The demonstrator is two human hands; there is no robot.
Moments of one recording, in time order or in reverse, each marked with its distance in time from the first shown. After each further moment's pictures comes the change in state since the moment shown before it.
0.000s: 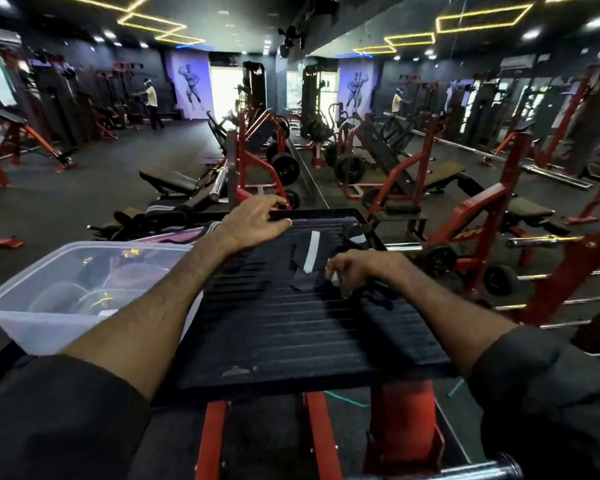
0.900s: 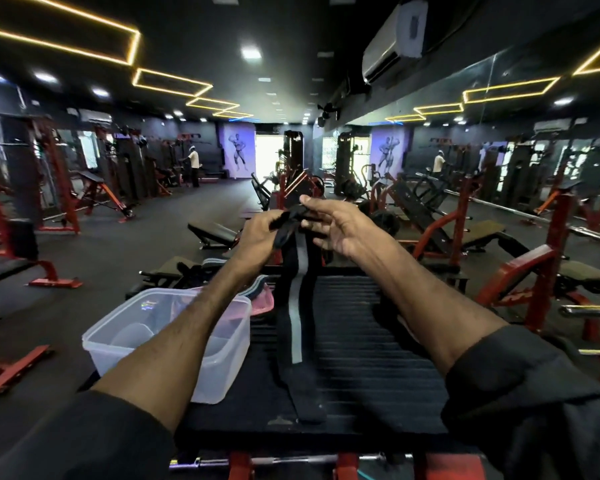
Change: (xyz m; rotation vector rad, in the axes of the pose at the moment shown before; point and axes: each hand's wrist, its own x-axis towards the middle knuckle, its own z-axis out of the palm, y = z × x) left_hand -0.022 0.001 -0.087 -0.514 0.393 0.103; right_hand -0.047 -0.141 -0.148 1.627 0.380 -0.282
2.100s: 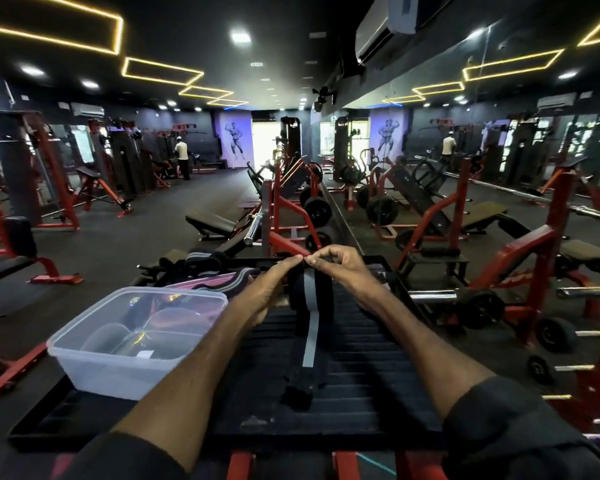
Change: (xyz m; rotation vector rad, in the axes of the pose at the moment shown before) left_hand -0.043 -0.044 0.087 -0.503 -0.203 -0.723; right_hand 0.018 0.116 -0.103 -0.401 -0.033 -0.381
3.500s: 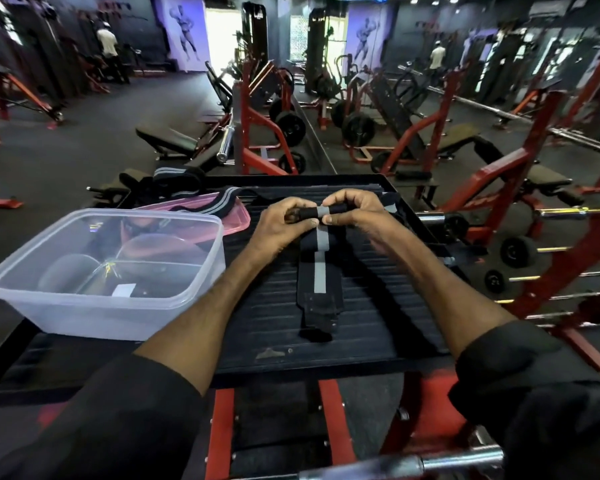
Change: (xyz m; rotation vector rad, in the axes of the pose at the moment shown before) left_hand 0.048 -0.074 -0.033 0.504 0.051 0.476; right_hand -0.006 0.055 0.014 0.043 0.002 0.280
